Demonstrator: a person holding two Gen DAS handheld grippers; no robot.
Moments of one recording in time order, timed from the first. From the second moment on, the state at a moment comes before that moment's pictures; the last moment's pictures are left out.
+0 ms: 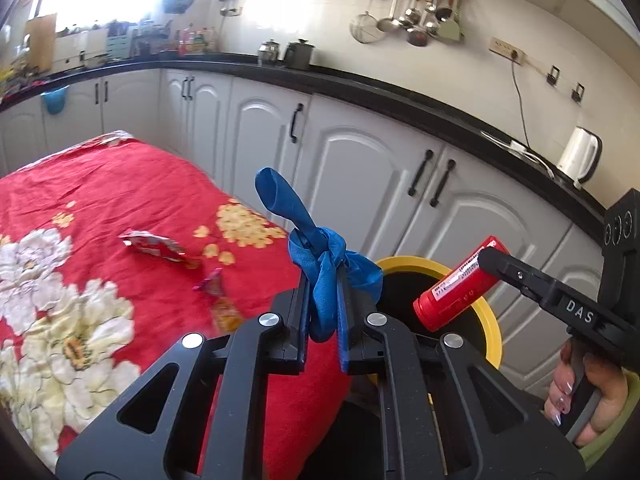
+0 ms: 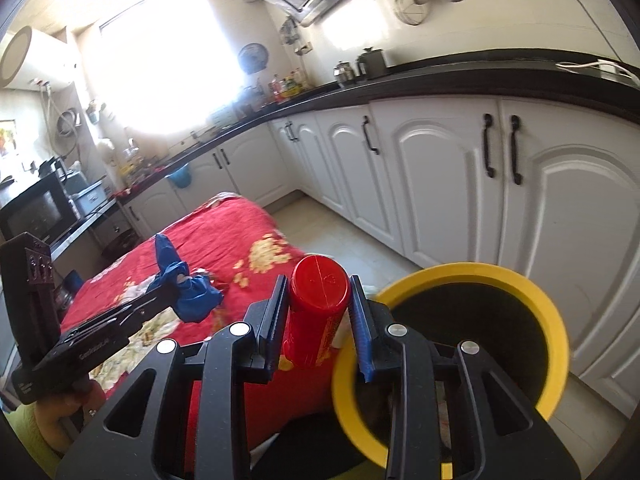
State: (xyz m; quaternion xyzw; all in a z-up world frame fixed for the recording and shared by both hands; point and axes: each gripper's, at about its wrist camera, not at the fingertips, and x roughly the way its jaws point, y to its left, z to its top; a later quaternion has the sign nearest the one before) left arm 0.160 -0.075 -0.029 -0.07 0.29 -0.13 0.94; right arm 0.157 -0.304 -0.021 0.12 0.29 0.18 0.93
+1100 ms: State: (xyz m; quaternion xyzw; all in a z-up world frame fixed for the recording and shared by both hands) left arm 0.191 -0.201 -0.069 0.01 0.34 -0.22 0.91; right arm 0.146 -0.405 -0.070 0.15 0.31 0.06 0.94
